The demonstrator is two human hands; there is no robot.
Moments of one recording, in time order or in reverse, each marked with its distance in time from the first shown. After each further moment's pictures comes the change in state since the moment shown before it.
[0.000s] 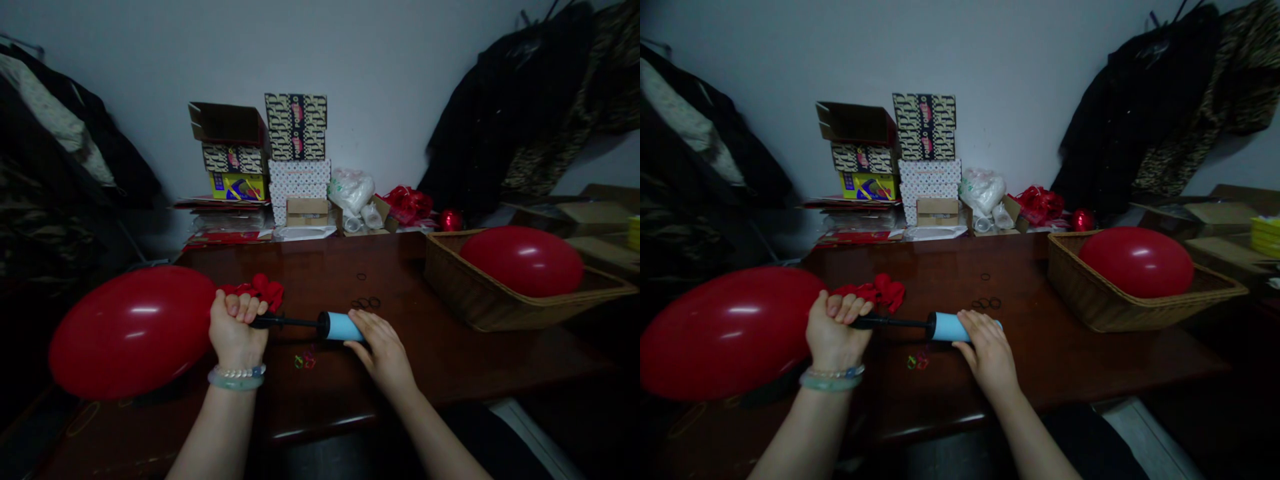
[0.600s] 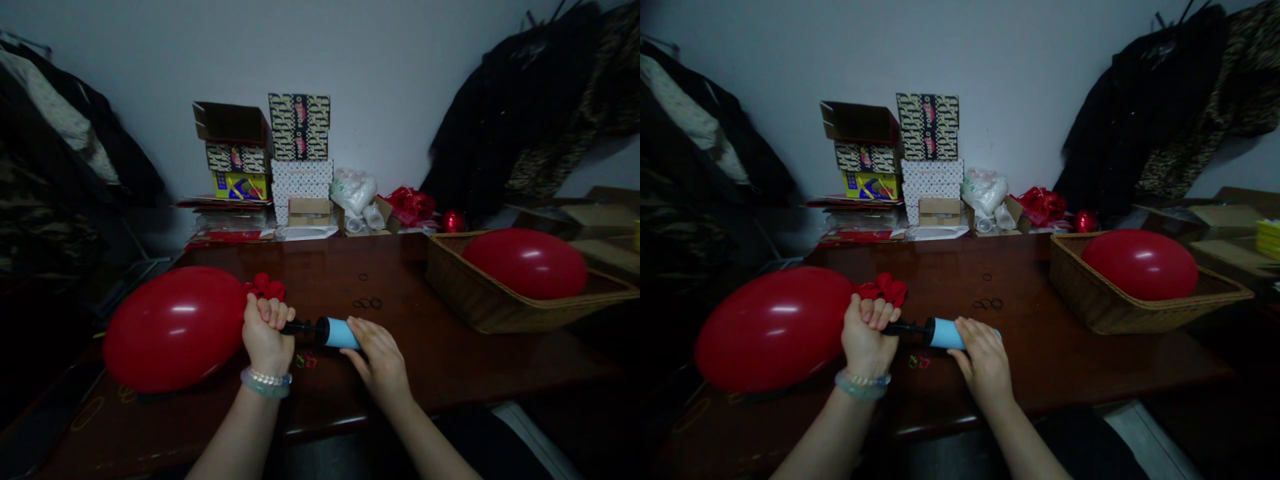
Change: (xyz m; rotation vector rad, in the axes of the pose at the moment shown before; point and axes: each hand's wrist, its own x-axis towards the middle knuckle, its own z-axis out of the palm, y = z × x) left_hand -0.022 -0.033 0.001 0.014 -0.016 -0.029; right_hand -0.008 -0.023 0.006 0.001 0.071 0.000
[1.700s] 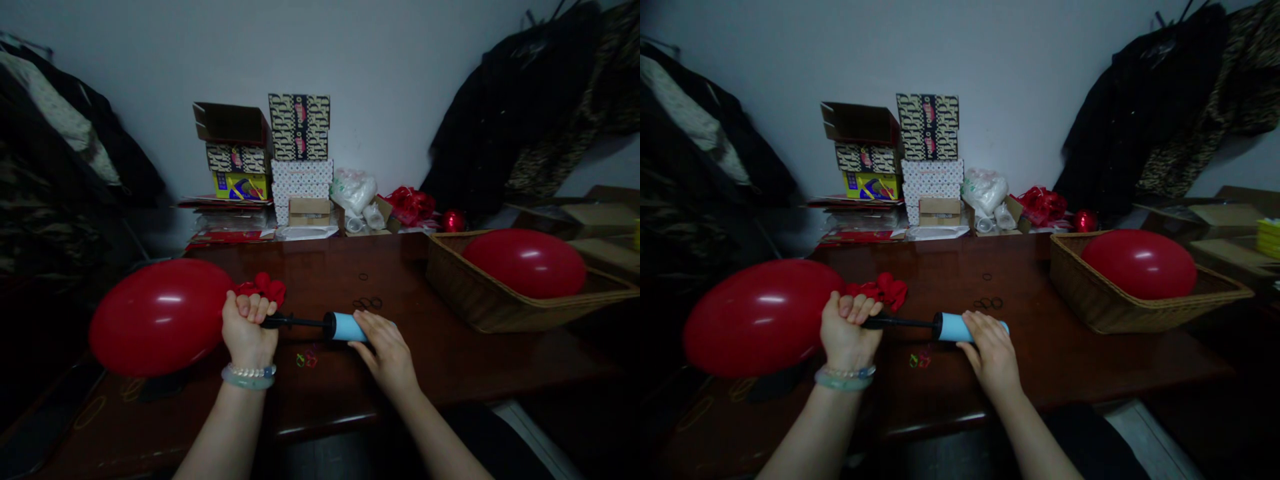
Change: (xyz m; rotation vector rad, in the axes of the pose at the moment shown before) left_hand 0.013 0.025 -0.002 -0.044 0.034 0.024; right_hand 0.004 0.020 -0.008 -0.006 -0.015 -0.012
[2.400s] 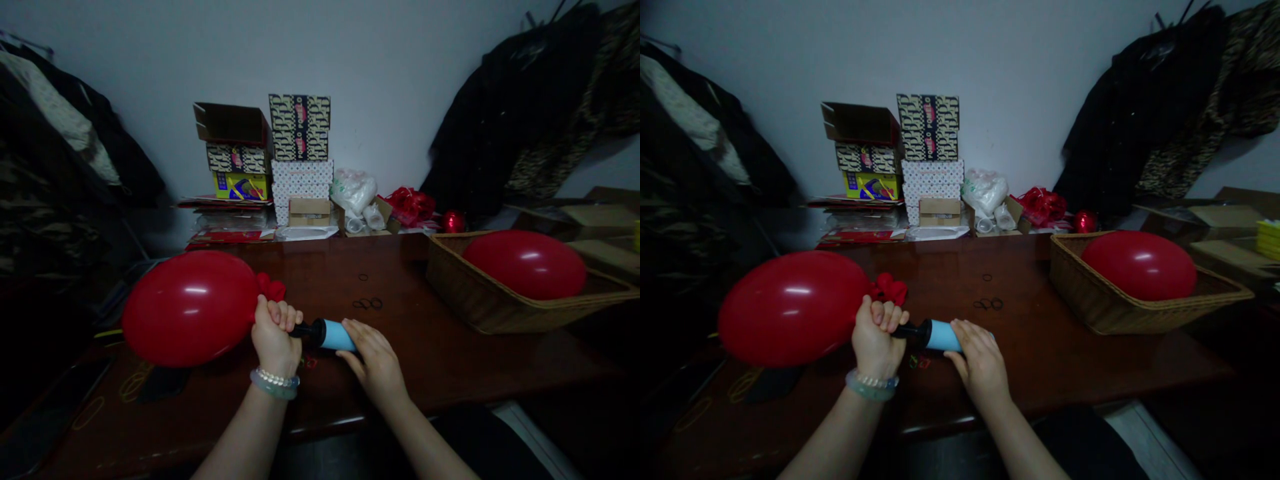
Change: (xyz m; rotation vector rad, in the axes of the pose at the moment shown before) left_hand -0.018 -0.036 -0.006 0.089 -0.024 -0.031; right_hand -0.007 -0.025 0.017 0.052 -0.045 0.015
